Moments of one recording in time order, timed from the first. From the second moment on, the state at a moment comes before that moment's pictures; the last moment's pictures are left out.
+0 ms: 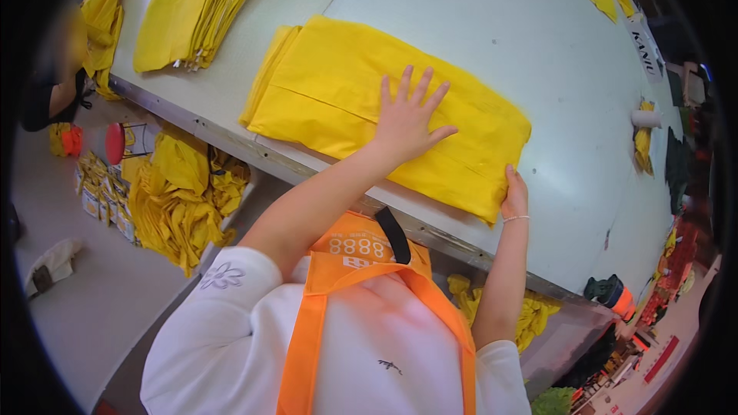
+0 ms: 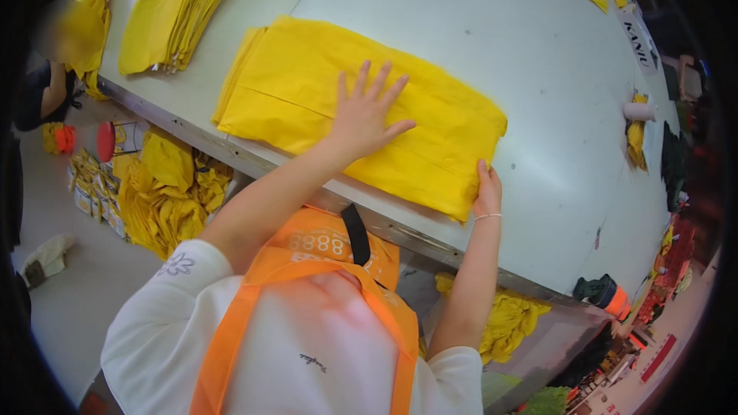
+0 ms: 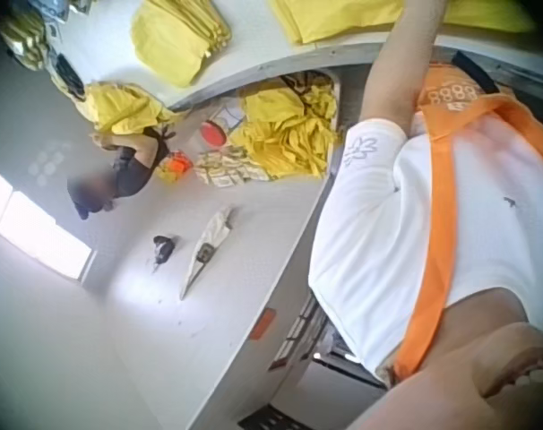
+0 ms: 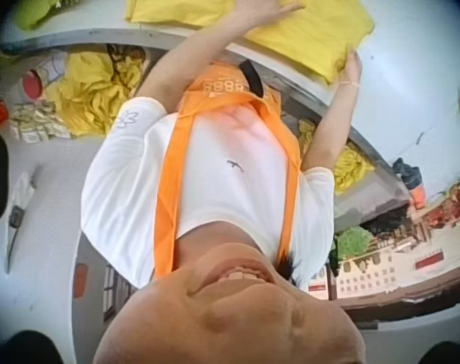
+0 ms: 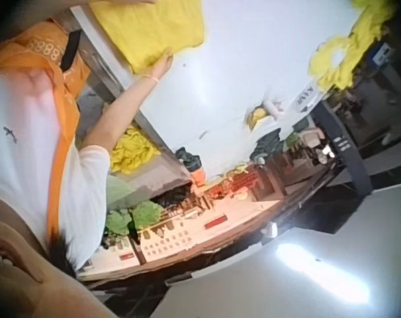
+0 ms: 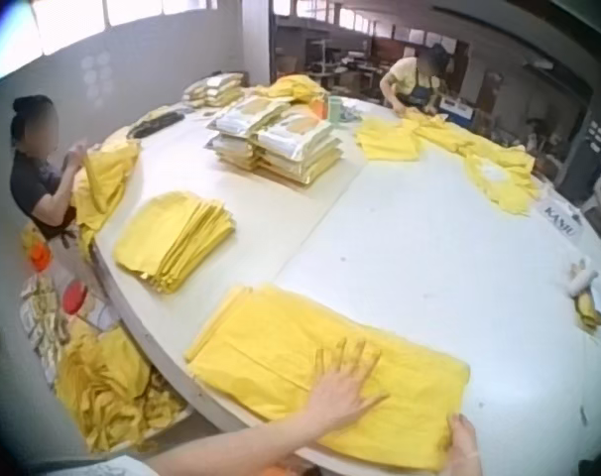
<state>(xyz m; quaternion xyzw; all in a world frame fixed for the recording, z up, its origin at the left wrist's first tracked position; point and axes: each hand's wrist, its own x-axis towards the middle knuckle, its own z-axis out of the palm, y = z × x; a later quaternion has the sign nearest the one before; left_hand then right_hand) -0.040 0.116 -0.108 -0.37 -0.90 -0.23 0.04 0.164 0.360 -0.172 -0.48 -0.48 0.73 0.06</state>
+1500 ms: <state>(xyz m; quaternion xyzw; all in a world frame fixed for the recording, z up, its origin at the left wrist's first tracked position) 0.028 -0.077 -0.161 0.03 -0.77 -0.56 -0.30 0.079 0.201 -0.145 -0.28 -0.88 0.34 -0.15</state>
